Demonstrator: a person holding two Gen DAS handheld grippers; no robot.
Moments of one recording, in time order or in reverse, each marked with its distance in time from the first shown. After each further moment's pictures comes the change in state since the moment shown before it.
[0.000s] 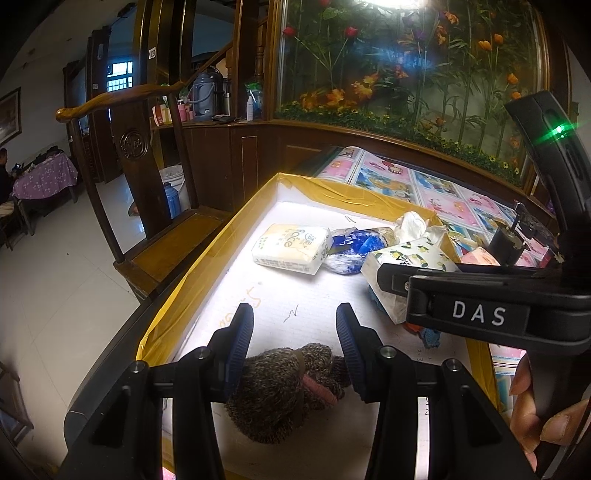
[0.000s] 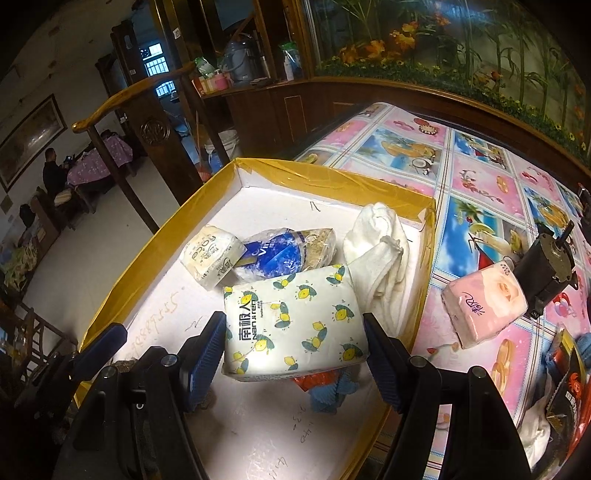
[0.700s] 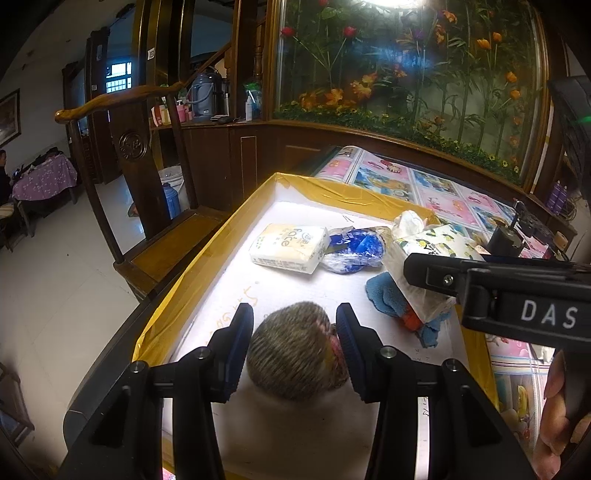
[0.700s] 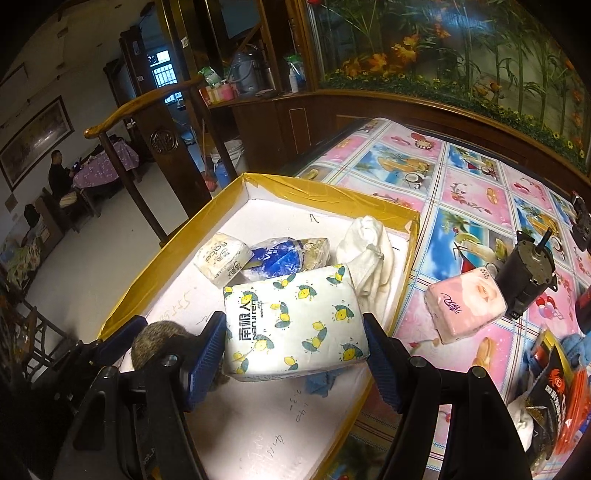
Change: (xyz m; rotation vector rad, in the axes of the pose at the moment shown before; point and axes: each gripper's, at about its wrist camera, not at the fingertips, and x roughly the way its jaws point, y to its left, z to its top) left arm 0.001 -0.003 0.000 0.002 -0.001 0.000; right arm -0.028 -0.004 -0.004 -0.015 -0.039 0.012
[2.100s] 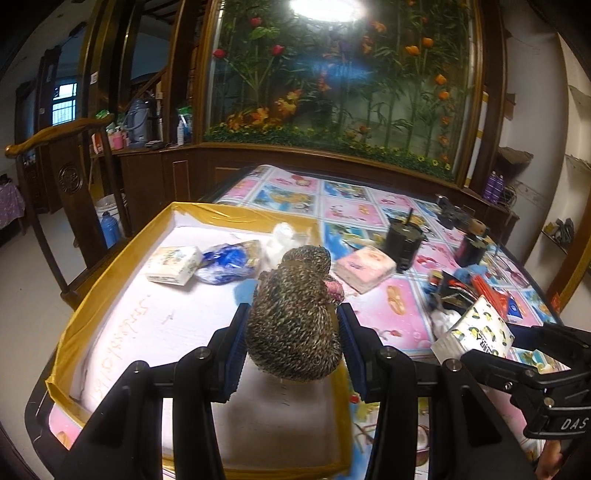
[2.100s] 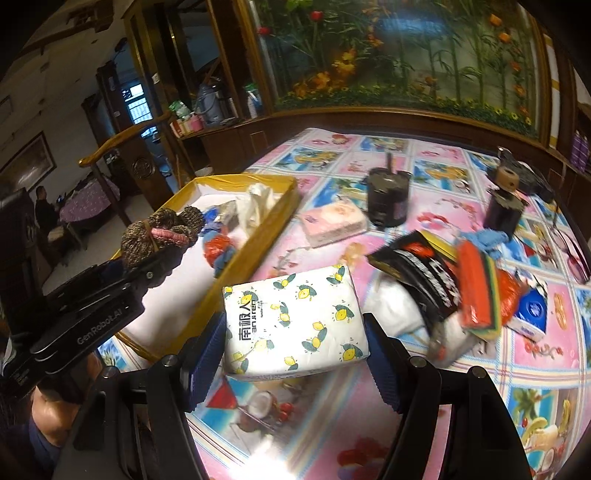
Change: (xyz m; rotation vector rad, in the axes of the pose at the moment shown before) left arm -0.043 -0.077 -0.007 0.093 -0.073 -0.226; right arm -0.130 -0.080 -0.112 0.078 -0.109 -0.060
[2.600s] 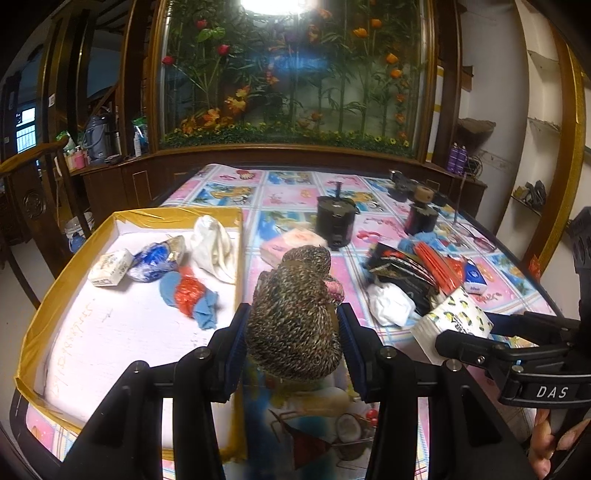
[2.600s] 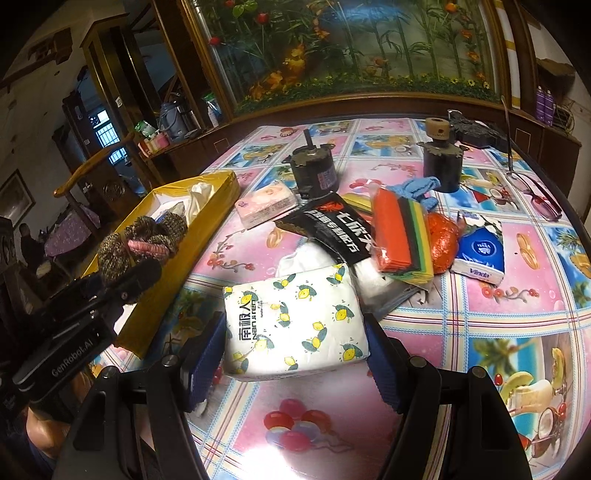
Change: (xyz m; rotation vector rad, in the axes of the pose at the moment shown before) left arm -0.003 -0.070 -0.016 0.129 0.020 -0.100; right arm -0.025 -0.068 -0.041 0.167 -0.008 -0.058
